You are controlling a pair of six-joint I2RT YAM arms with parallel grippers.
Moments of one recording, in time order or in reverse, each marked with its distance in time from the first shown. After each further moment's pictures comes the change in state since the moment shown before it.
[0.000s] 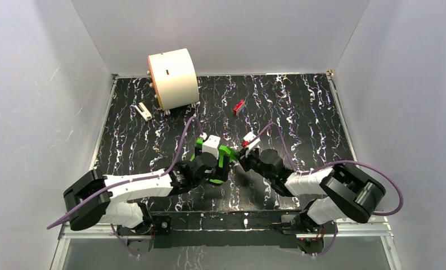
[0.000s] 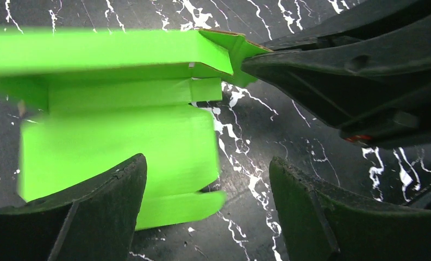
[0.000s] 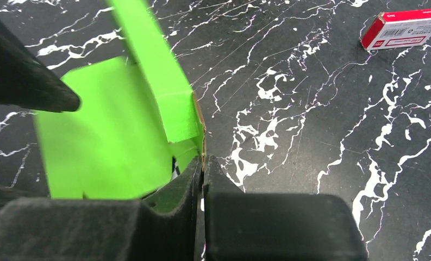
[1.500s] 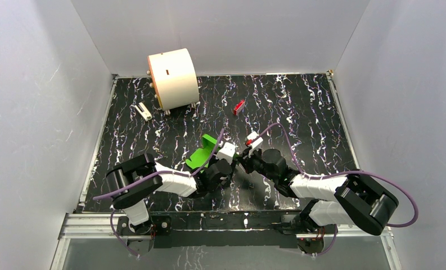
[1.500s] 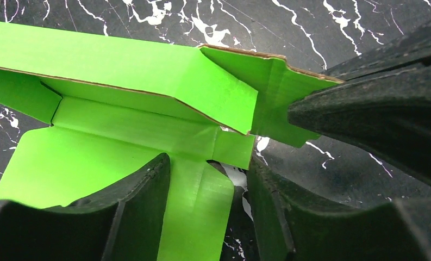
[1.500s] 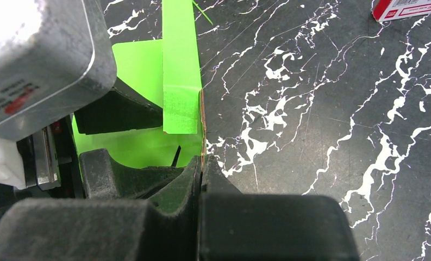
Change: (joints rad) left arm -0.046 0.421 -0.003 0.455 -0.219 0.226; right arm 0.000 -0.158 0.000 -0.210 -0.018 0.087
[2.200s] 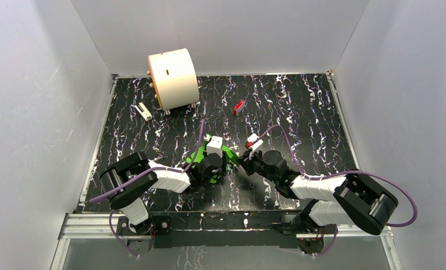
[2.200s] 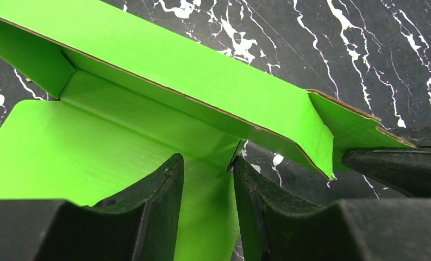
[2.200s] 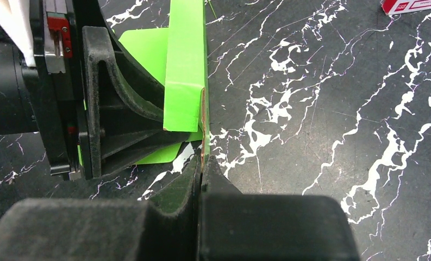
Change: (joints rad) left arm 0.105 -0.042 -0.051 0.029 0.114 -0.177; right arm -0.002 0.001 -0.025 0.019 -0.021 -0.010
